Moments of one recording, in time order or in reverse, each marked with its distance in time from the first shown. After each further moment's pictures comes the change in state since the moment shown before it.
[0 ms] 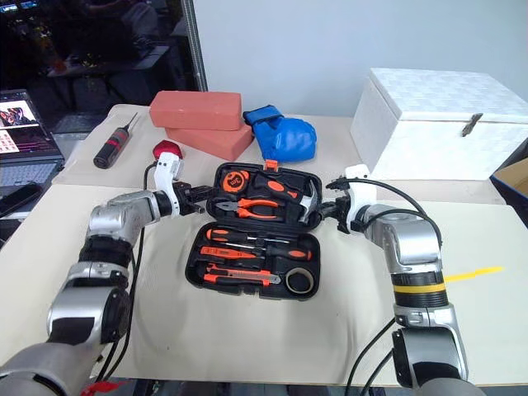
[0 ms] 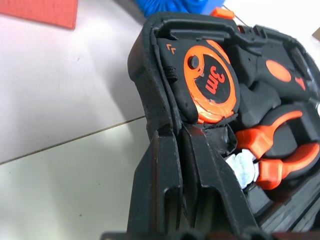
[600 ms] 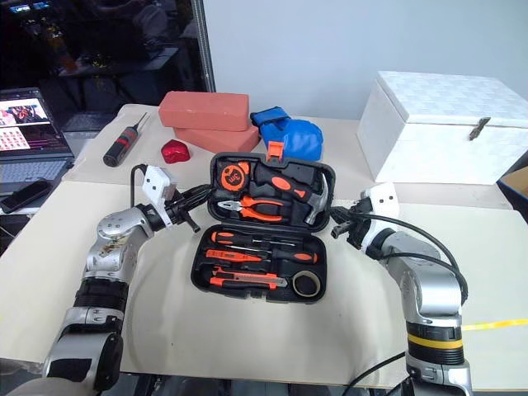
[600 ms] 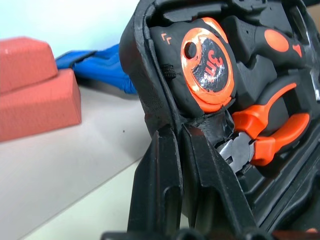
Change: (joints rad) left arm 0.213 0.005 -0.028 -0.176 0.034 -0.509 -0.071; right arm 0.240 -0.014 -0.053 -0.205 0.016 -0.244 0.037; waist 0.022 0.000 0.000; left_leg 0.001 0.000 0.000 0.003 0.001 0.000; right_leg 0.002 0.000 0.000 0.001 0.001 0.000
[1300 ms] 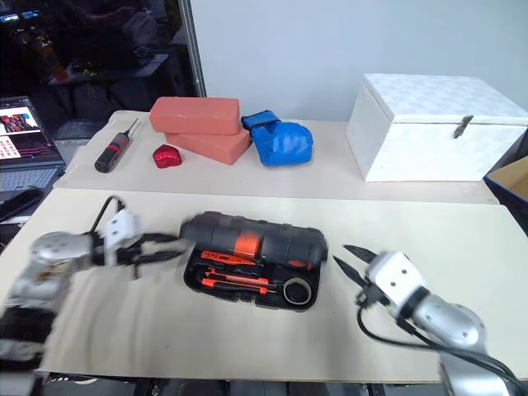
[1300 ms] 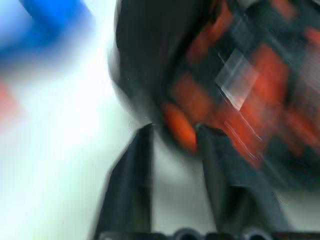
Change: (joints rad) left arm 0.305 0.551 -0.074 -0.115 -0.125 0.141 -0.484; right arm 0.664 -0.244 -0.074 -0.292 -0.257 -0.685 0.136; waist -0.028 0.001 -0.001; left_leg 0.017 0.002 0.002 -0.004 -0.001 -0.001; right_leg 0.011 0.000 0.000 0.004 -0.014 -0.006
